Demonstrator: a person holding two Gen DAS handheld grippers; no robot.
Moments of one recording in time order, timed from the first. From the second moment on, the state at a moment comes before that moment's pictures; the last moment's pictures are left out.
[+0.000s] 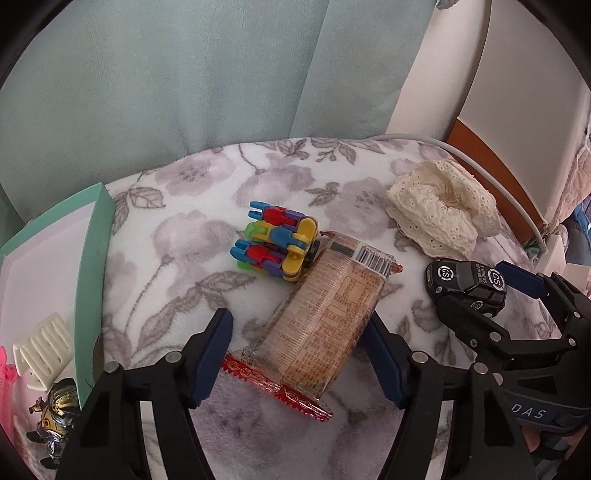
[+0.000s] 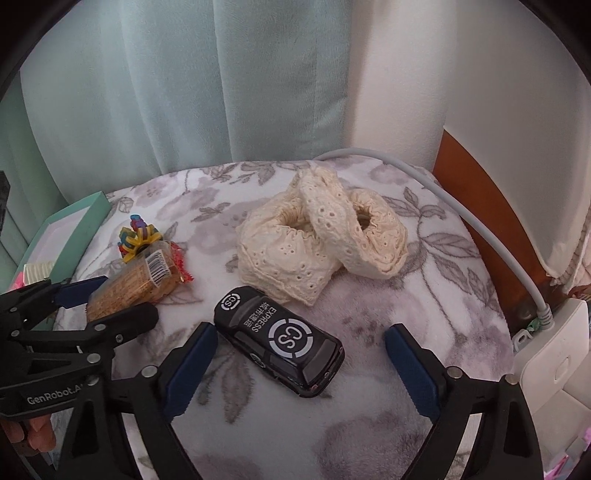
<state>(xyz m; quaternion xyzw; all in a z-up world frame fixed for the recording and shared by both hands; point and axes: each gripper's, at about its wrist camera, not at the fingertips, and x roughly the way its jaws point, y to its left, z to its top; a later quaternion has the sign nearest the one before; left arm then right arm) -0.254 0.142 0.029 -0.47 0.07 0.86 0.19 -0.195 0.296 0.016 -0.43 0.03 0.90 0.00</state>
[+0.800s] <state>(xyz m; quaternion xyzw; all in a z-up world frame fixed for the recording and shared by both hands) -0.238 0.129 0.031 -0.48 0.04 0.85 0.21 -0.188 0.283 0.020 -0.44 0.05 0.90 -0.04</state>
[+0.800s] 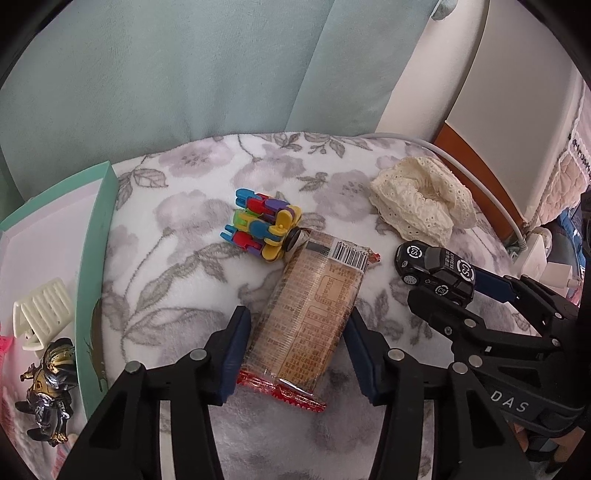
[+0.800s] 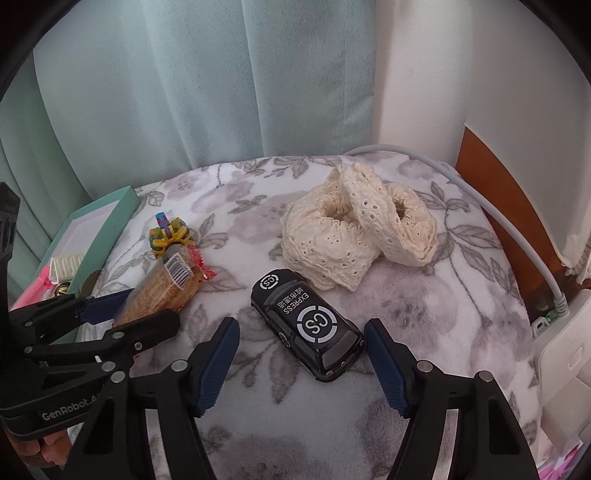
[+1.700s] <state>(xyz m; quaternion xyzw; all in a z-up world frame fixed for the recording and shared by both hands) -0.215 0.126 0.034 -0.49 0.04 0.85 0.21 -0.174 0.272 0.029 -0.44 0.04 0.90 -0.01</state>
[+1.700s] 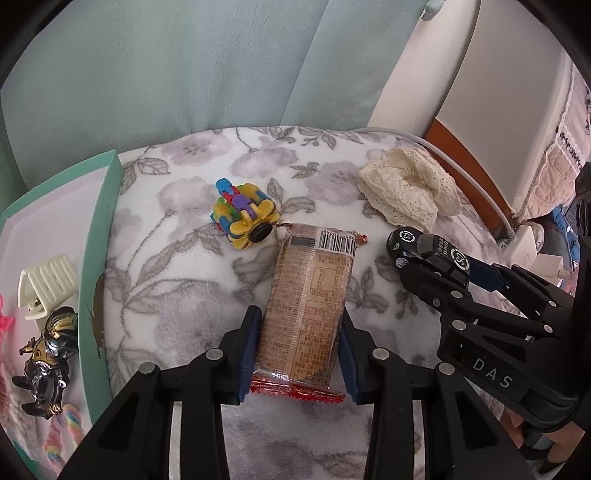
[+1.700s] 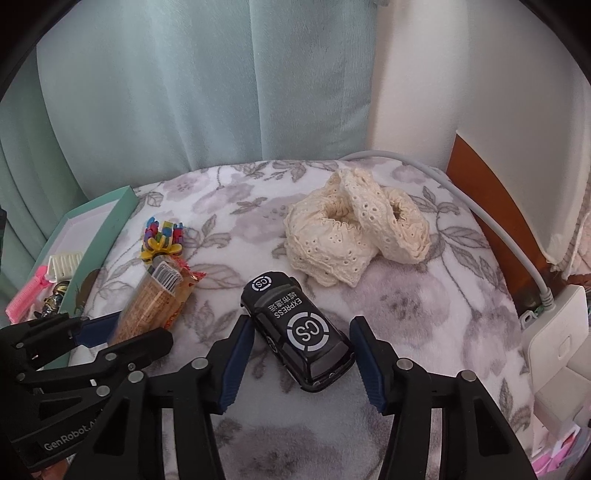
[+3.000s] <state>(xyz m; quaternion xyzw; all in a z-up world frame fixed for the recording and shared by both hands) -0.172 -0.055 0.104 -0.42 -0.09 0.90 0.12 -0.140 0.151 0.102 -0.39 -0.01 0.92 -0.07</state>
